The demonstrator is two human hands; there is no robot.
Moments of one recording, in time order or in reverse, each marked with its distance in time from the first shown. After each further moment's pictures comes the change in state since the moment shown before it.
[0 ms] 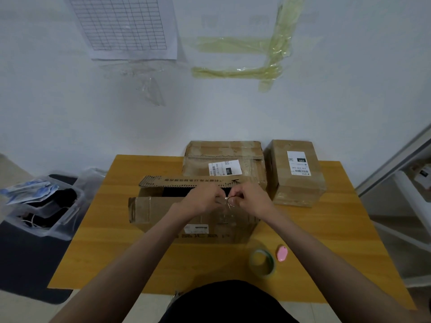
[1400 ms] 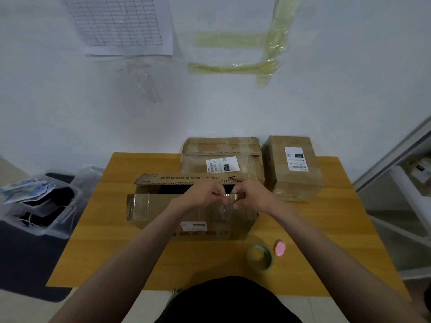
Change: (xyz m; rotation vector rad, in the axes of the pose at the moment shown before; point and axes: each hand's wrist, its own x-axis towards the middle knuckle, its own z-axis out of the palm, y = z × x) left_hand 0.006 0.000 -0.005 -0.155 -0.050 -0.006; right_hand 0.003 0.017 -0.008 0.001 -0.141 -0.051
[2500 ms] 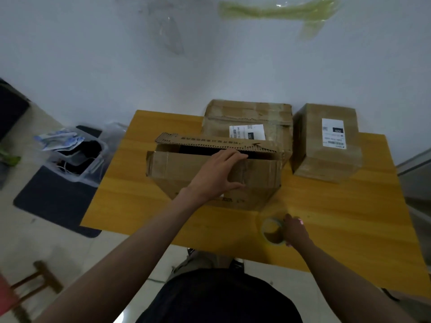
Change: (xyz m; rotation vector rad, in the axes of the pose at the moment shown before) left_hand -0.035 -0.012 0.039 0.184 0.361 0.084; right_hand -0.047 0.166 0.165 -0.172 -0.232 0.665
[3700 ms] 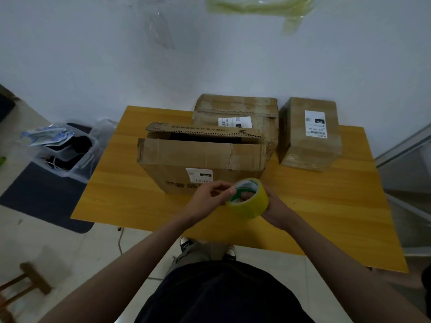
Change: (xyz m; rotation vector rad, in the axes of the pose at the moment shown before) left_hand -0.082 0.042 0.041 -0.852 -0.092 -0.402; right_hand -0.115 -0.050 -0.065 1.222 -0.230 -0.744
